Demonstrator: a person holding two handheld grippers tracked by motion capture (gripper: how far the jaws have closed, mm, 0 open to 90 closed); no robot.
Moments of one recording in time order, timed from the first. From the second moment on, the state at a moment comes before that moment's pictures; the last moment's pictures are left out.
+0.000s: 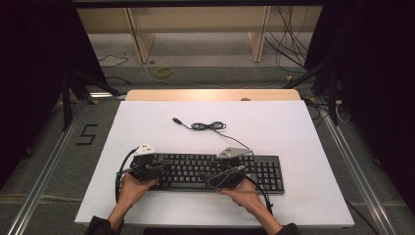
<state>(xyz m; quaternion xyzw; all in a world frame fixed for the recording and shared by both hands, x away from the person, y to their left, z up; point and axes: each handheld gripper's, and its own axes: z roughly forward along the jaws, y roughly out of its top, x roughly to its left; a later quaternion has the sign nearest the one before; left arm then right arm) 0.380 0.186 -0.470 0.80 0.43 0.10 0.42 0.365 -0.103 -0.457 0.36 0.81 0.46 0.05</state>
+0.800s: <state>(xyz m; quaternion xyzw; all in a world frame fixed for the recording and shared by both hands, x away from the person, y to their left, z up) 0.390 0.173 -0.479 0.81 0.43 0.09 0.38 0.355 -0.111 -0.458 0.35 0.81 0.46 0.05</state>
